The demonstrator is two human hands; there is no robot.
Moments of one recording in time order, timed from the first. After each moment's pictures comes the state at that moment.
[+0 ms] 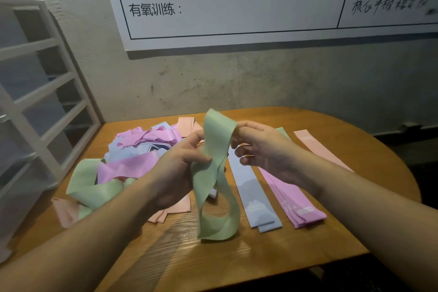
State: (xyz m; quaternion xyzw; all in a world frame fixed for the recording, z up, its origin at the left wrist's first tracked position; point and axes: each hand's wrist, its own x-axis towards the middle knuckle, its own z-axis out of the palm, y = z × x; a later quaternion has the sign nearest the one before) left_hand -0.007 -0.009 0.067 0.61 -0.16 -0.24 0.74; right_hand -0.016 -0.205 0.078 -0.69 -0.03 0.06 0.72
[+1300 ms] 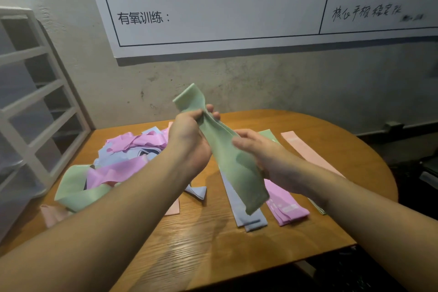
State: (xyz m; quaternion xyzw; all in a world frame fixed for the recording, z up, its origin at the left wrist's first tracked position) left_hand 0.015 -0.079 0.108 0.41 0.02 -0.14 0.90; right_hand -0.049 -0.231 0.076 -0.75 -0.05 0.09 0.65
